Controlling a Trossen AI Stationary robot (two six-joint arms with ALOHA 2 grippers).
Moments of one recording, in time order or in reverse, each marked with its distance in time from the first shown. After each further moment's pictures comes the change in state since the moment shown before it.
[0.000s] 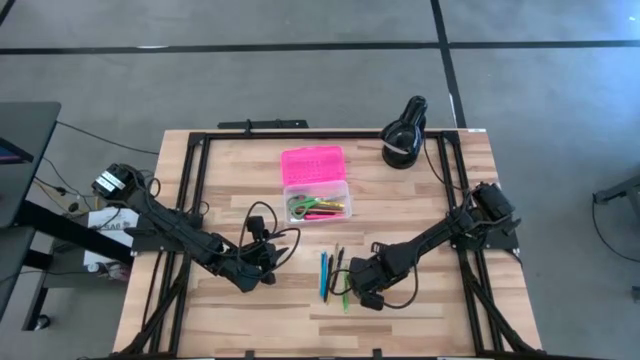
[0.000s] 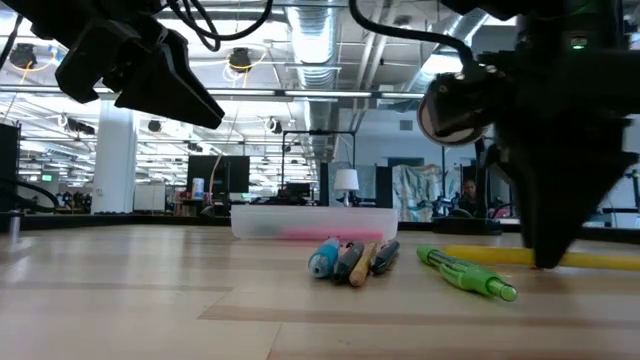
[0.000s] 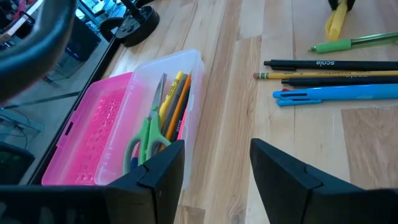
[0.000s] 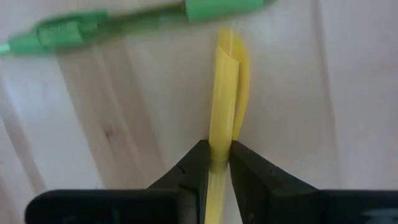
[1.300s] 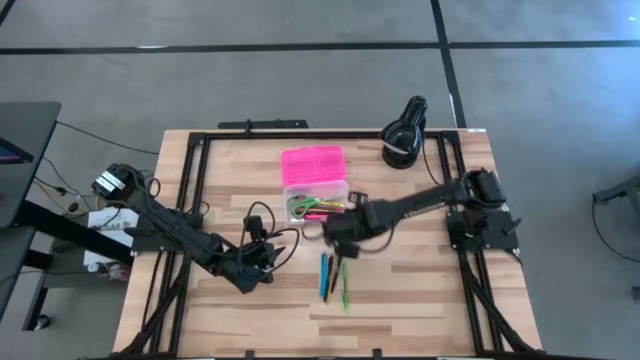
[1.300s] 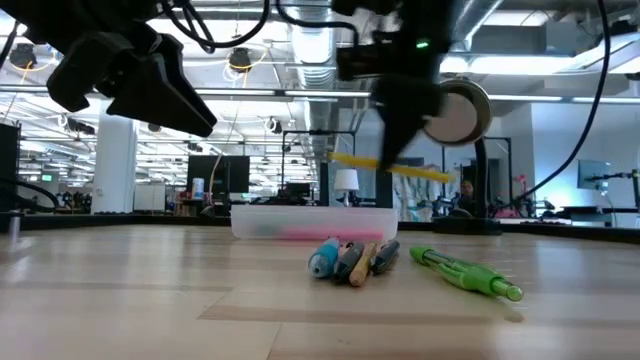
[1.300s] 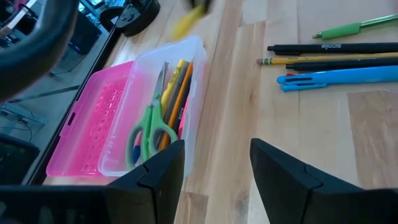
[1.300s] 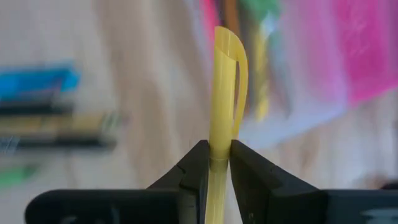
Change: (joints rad) left arm -0.008 0.000 0.000 -0.067 -0.001 -0.041; right arm -0.298 -0.006 0.269 -0.191 0.354 -0.420
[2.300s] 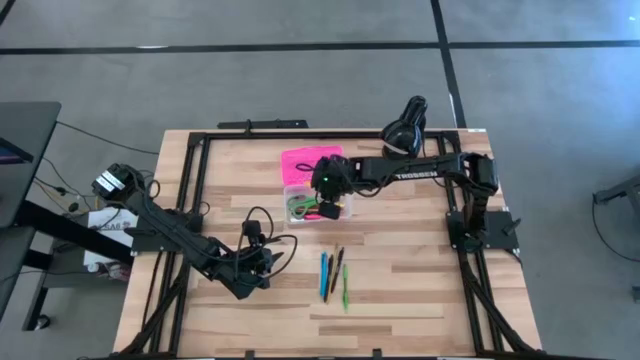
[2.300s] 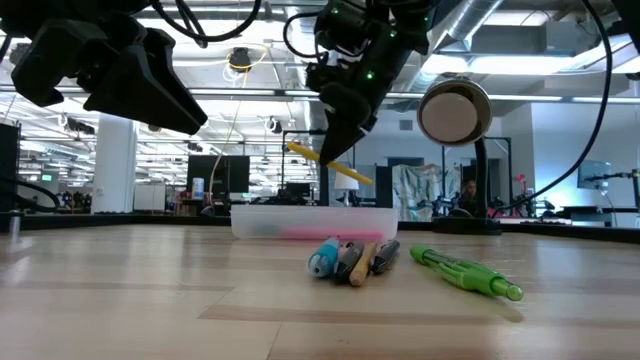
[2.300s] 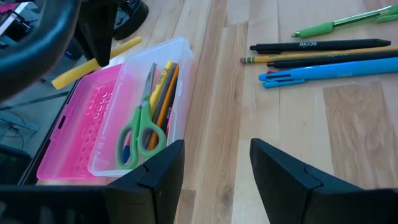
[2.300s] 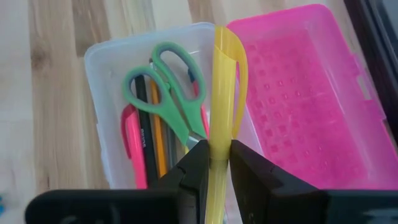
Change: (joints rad) left arm -0.046 0.000 0.000 -0.016 0.003 -0.019; right arm -0.316 0.002 0.007 0.346 -0.267 -0.328
